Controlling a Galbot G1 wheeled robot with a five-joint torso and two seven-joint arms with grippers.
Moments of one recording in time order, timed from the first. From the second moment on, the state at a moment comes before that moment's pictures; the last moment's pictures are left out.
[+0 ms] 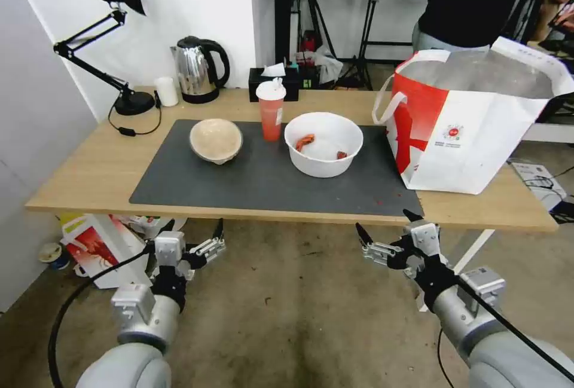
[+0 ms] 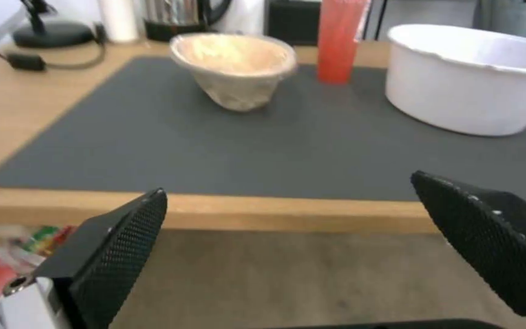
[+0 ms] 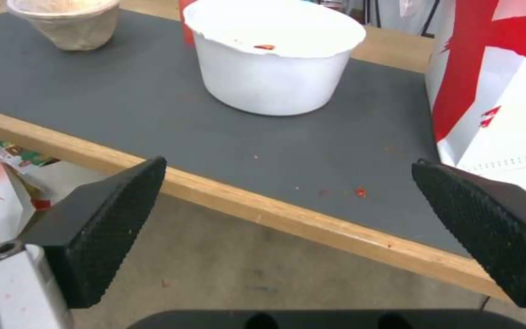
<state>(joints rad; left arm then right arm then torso) 1.70 -1.48 -0.55 -2.42 -0.24 0.45 -0.03 -1.69 1.09 0.53 2.50 0.31 -0.49 0.10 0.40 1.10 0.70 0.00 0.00</state>
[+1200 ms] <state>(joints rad) 1.65 -1.46 -0.56 -2.48 -0.34 0.64 -0.03 -1.60 1.02 0.54 2.47 0.45 -0.35 0.01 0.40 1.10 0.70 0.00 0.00</state>
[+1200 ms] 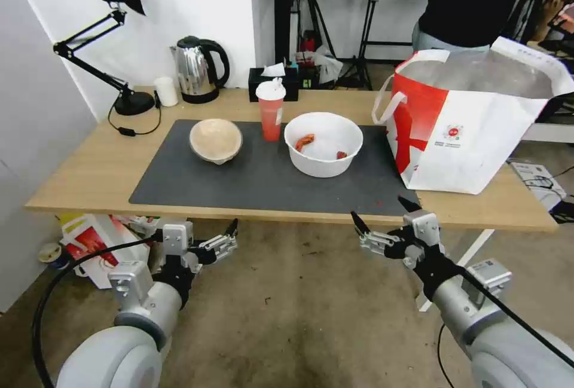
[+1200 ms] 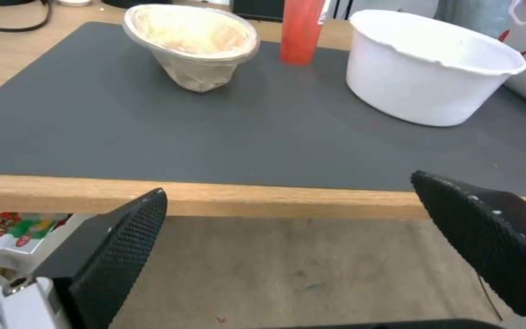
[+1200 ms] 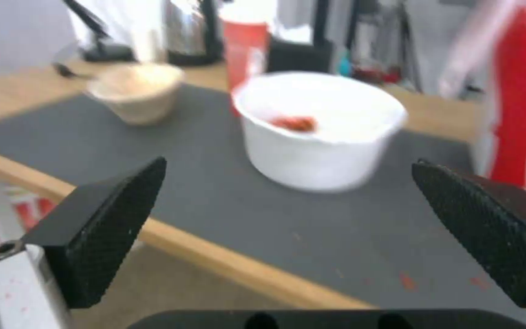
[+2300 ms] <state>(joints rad) 1.66 -1.48 -0.56 -2.49 -0.31 0.65 -0.02 -0.97 0.50 0.32 2.17 0.95 -0.20 -0.21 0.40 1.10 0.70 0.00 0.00</state>
